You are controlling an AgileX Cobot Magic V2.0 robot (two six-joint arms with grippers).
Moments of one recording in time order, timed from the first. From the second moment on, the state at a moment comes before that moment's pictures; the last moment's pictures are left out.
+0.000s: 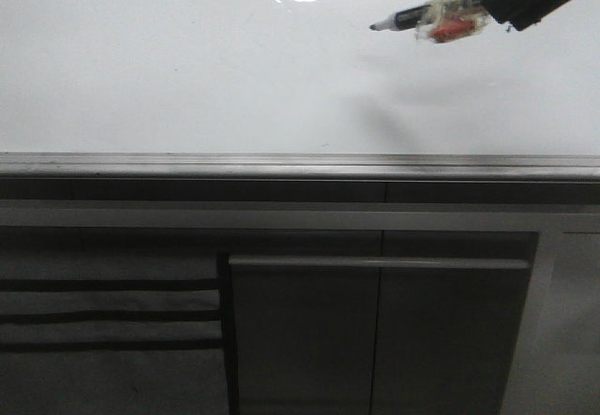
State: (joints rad) left arm -0.41 0.78 -0.79 0.01 0.64 0.08; right arm 0.20 1.34 -1.21 0.53 1.00 -0.54
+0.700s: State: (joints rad) left arm -0.41 0.78 -0.78 0.01 0.63 0.08; right arm 0.23 1.60 -1.46 0.34 1.22 -0.41
